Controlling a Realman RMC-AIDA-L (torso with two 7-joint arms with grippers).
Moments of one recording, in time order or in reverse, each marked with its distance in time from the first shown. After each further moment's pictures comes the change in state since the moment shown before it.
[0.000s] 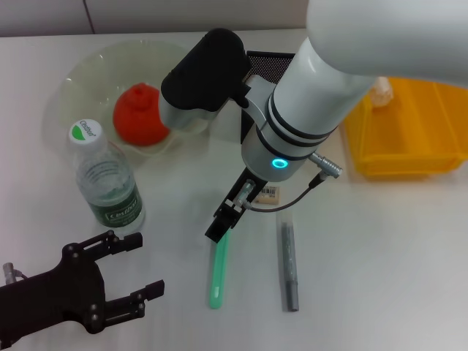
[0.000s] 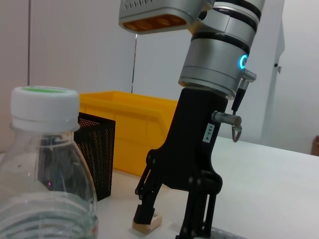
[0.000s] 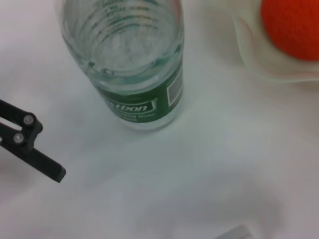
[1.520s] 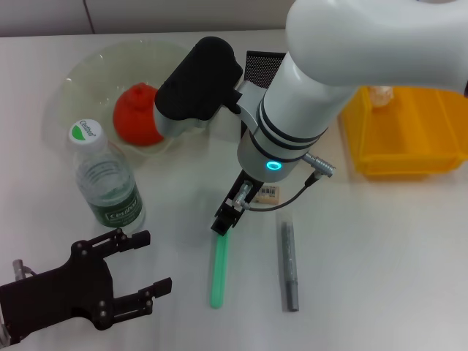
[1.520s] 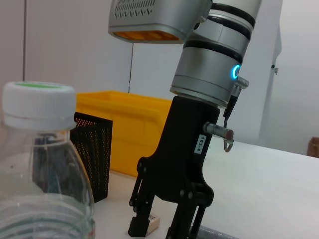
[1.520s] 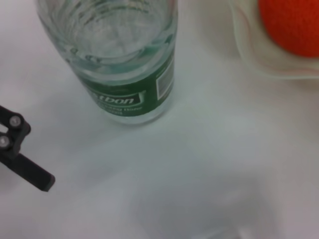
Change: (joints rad) left arm -0.035 0.001 0.000 -0.051 0.000 -0.011 0.020; right arm 0.064 0.000 -0.079 0.096 0.033 0.066 -0.001
